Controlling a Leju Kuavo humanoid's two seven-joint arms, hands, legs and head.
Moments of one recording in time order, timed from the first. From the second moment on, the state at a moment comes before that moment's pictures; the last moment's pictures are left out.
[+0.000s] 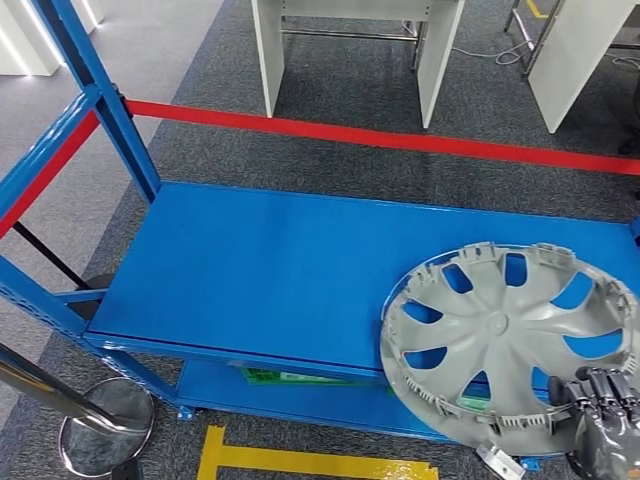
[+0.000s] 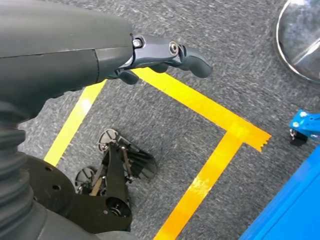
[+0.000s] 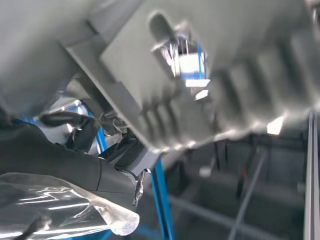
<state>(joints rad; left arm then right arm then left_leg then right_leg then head) -0.06 -0.15 0.27 -0.22 0.28 0.39 -0.46 0.33 0.17 -0.40 -1.89 1.33 -0.69 -0.70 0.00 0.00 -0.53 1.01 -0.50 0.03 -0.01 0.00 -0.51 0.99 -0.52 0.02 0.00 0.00</state>
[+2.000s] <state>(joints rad) -0.06 -0.15 0.27 -0.22 0.17 0.41 -0.44 0.39 0.27 0.06 -2.31 1.21 -0.69 -0.70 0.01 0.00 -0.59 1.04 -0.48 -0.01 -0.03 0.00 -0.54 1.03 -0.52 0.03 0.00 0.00</state>
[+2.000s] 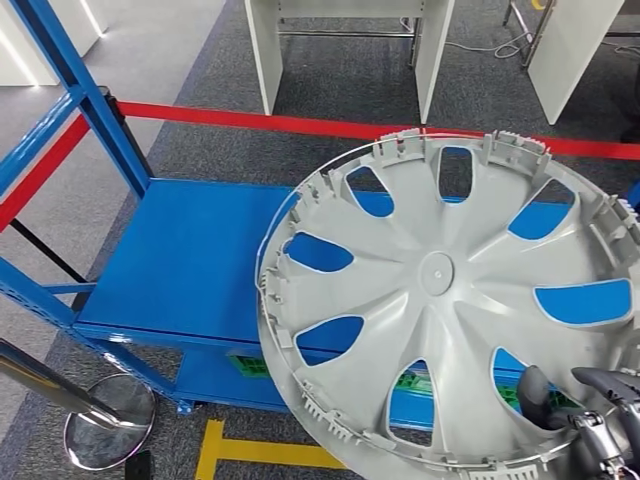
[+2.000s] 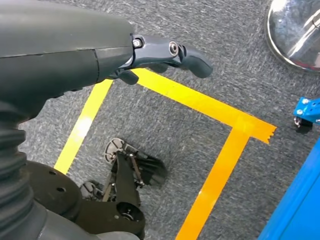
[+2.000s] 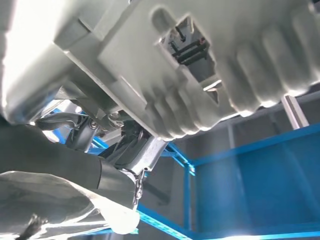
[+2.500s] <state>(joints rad) -0.07 -0.15 0.27 -0.22 0.17 0.41 -0.43 0.39 0.27 0.08 -2.28 1.19 -0.69 -0.70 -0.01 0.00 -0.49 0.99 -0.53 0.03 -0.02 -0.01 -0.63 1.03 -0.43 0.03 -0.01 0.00</state>
